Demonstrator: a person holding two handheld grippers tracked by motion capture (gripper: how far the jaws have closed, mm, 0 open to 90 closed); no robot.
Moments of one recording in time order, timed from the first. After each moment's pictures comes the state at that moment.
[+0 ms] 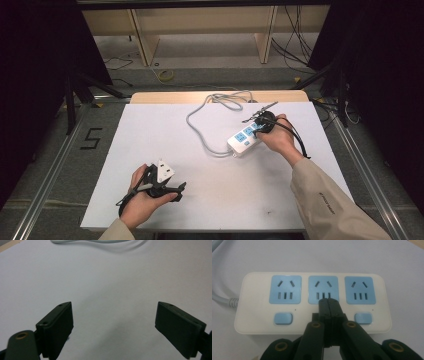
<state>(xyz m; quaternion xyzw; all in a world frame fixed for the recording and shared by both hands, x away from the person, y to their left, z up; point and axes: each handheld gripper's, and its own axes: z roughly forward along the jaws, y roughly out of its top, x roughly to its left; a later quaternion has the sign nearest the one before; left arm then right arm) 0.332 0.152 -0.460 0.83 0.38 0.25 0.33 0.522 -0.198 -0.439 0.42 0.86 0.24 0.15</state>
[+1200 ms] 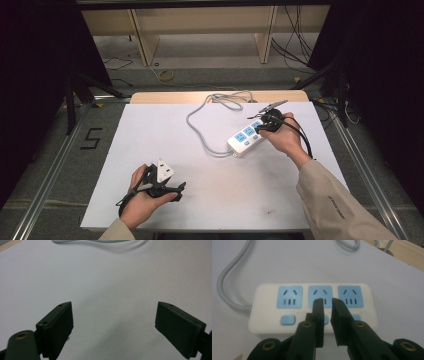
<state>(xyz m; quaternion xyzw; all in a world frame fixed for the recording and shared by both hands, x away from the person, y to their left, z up) 0.332 0.152 -0.460 0.83 0.39 0.25 0.32 0.510 -0.211 -0.421 0.41 0.85 0.29 0.17</state>
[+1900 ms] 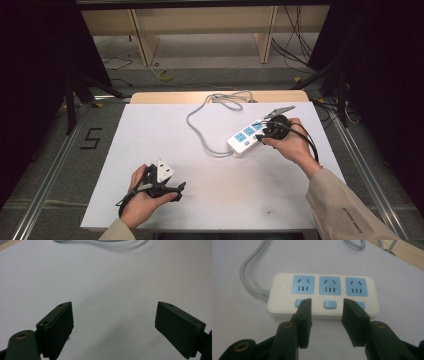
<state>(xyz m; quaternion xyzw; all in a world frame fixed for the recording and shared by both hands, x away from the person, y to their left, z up) 0.332 0.153 -0.460 0.83 0.39 0.25 0.32 0.480 -0.222 -0.414 0.39 0.85 0.30 0.17</state>
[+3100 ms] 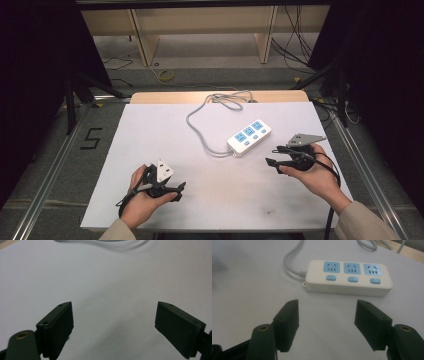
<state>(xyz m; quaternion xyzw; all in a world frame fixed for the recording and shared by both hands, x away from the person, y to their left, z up) 0.331 0.152 -0.461 0.82 0.39 0.25 0.32 0.390 -0.264 -0.421 0.36 0.83 0.39 0.17</state>
